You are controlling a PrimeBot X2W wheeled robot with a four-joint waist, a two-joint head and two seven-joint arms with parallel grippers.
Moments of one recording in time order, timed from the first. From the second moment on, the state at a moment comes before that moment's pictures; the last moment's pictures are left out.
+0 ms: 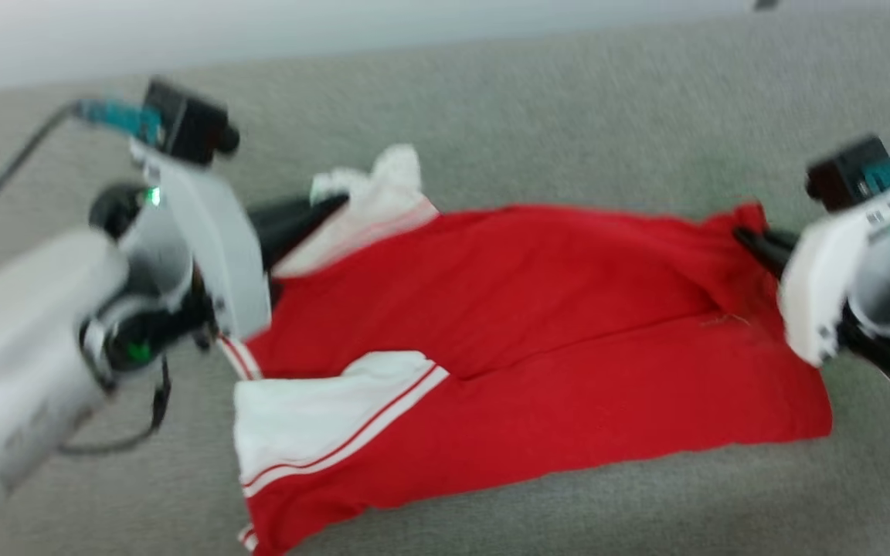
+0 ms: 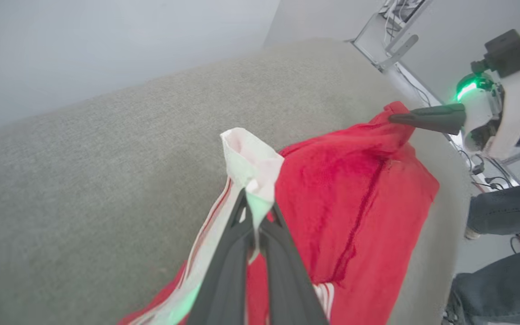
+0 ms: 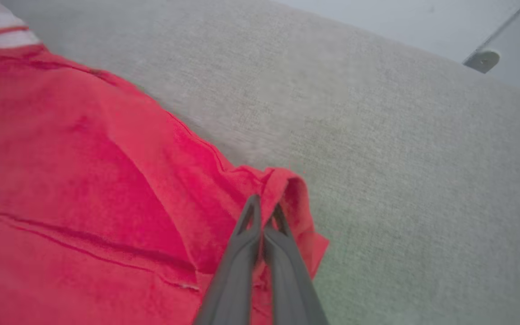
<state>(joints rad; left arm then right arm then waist) -1.17 0.80 -1.25 0.24 -1.46 -0.13 0.14 -0.83 -0.60 0.74 0.43 0.80 0.13 0.36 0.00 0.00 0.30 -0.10</state>
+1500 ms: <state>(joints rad) -0.53 0.77 -1.22 0.21 -1.45 -0.13 -0.26 -0.26 -0.78 0.46 0.20 0.82 0.13 0.29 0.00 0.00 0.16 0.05</state>
